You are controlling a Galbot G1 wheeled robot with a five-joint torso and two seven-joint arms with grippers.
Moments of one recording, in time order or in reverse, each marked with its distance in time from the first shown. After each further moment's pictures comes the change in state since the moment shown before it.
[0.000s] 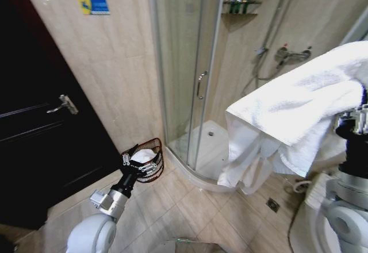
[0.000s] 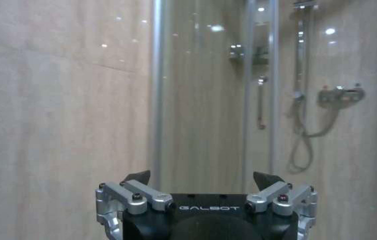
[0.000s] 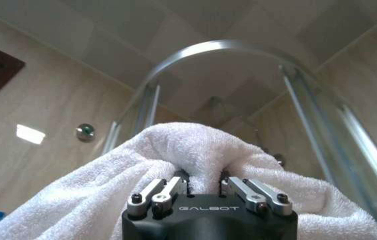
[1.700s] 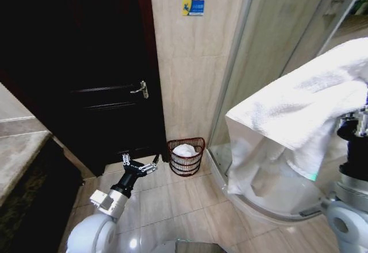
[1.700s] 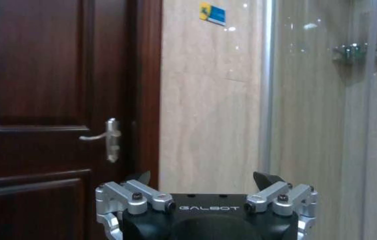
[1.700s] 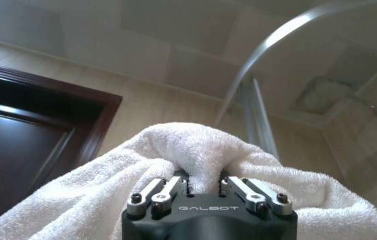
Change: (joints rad) left arm 0.000 0.000 0.000 0.000 0.000 0.000 0.000; right arm -0.002 0.013 0.002 0.000 -0.004 0.050 -0.062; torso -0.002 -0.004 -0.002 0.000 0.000
